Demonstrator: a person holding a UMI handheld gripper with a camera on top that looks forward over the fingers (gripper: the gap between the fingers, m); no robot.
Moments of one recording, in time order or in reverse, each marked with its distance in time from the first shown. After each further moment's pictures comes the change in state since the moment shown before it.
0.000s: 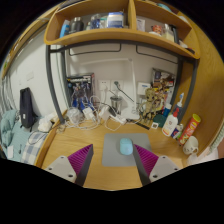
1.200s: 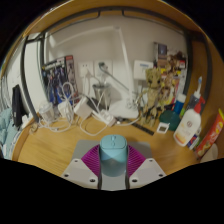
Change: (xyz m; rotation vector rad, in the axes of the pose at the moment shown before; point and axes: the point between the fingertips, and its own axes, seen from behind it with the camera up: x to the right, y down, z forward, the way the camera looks) arm 0.088 0.024 0.222 -0.013 -0.046 0.002
